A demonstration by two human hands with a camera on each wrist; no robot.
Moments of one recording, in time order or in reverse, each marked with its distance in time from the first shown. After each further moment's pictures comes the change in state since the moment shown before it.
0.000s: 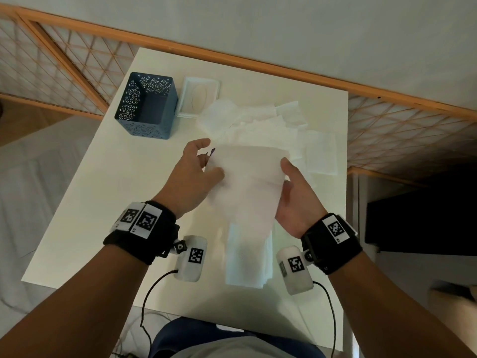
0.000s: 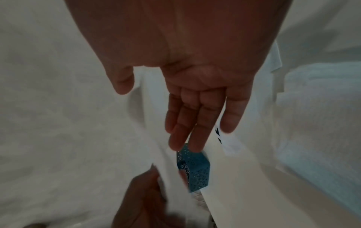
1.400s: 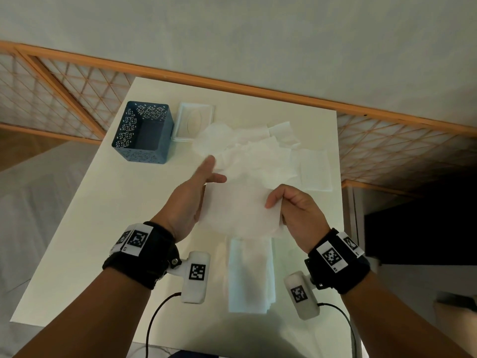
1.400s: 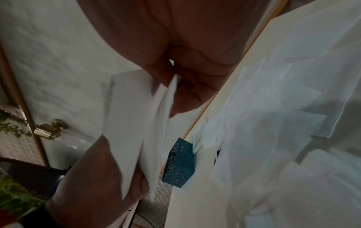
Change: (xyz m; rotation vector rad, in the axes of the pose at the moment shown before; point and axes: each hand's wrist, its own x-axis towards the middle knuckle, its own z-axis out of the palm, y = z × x) left_hand 0.013 0.008 -0.002 -0.354 -0.100 -0.282; right_hand -0.004 -0.005 -0.007 -0.535 0.121 -0.439
